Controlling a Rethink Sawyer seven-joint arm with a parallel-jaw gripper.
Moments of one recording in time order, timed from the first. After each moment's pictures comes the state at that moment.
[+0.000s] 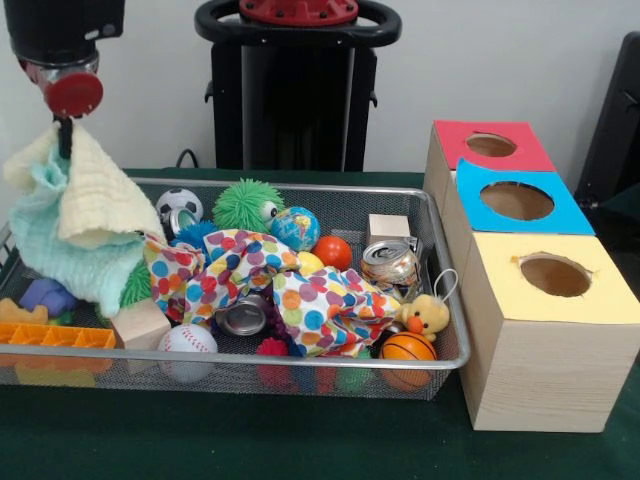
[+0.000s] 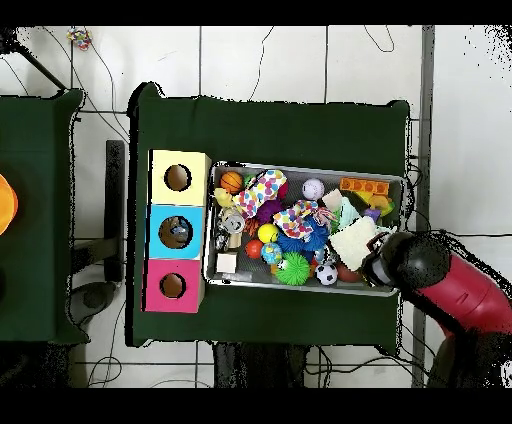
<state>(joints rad) -0.49 -0.63 -0.28 1.61 -0.01 0.62 2.05</state>
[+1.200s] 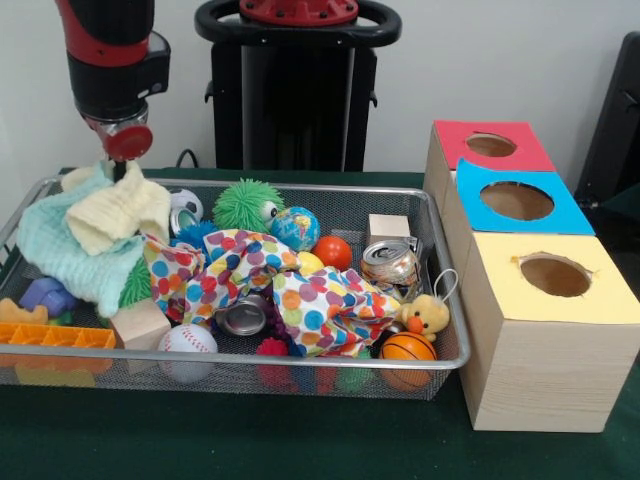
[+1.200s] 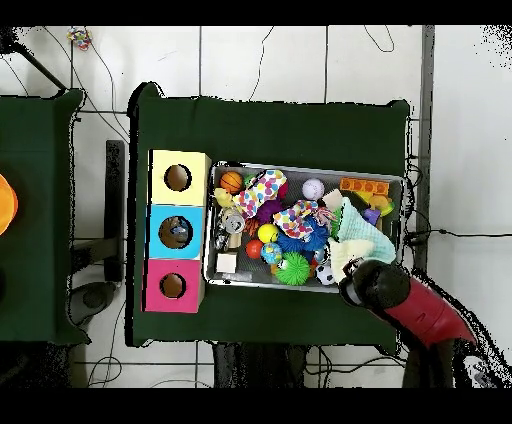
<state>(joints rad) -0.51 -0.52 -0.27 1.76 0.00 0.43 2.05</state>
